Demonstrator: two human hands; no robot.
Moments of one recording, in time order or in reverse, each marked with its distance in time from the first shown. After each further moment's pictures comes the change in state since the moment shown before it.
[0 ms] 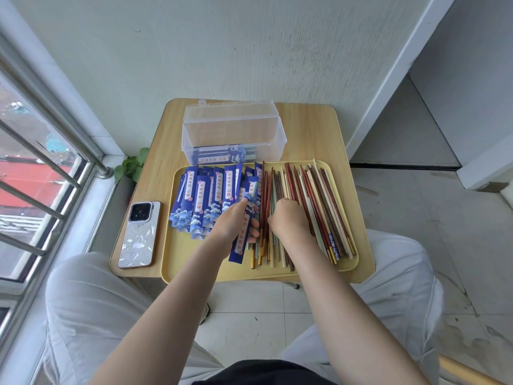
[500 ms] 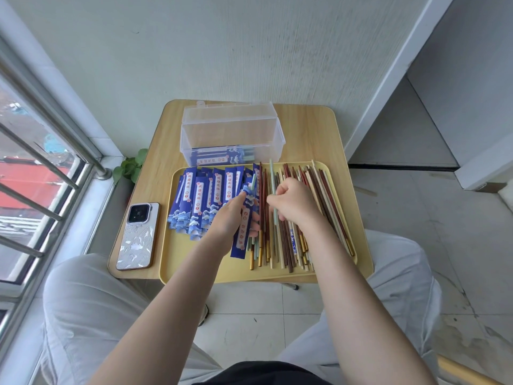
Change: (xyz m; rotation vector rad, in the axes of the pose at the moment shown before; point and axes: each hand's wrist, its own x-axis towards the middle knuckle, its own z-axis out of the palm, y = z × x) left_hand -0.011 0.015 0.005 -0.102 0.008 0.041; right_hand -0.014 0.006 -0.054 0.558 -0.028 -0.109
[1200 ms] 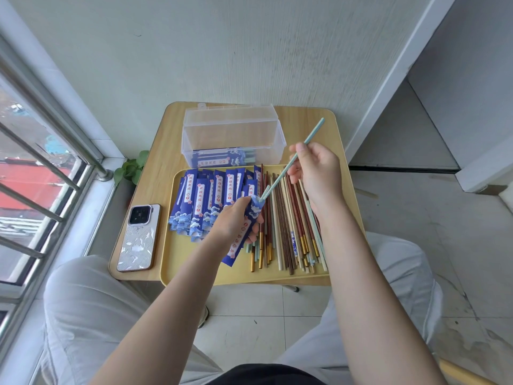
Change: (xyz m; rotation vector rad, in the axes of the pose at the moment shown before) left_hand -0.008 0.005 -0.002 0.248 -0.064 0.065; right_hand 0.011 -0.017 -0.033 0.677 0.266 -0.291
